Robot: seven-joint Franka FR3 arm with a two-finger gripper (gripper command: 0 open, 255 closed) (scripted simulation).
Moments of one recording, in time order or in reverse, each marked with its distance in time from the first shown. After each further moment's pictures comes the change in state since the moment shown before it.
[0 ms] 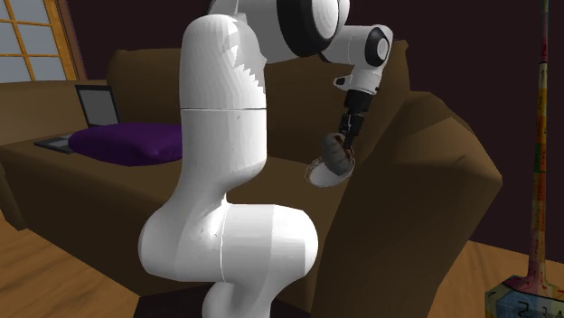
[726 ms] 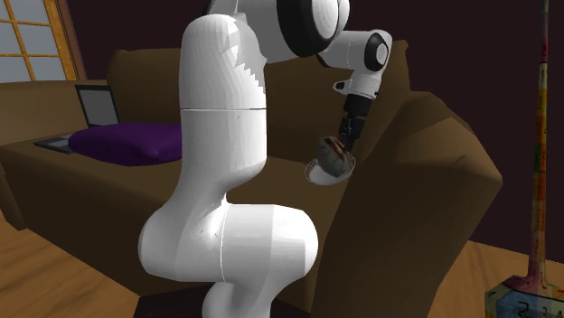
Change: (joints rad) arm 0.002 -0.002 0.001 -0.033 -0.003 0.031 0.000
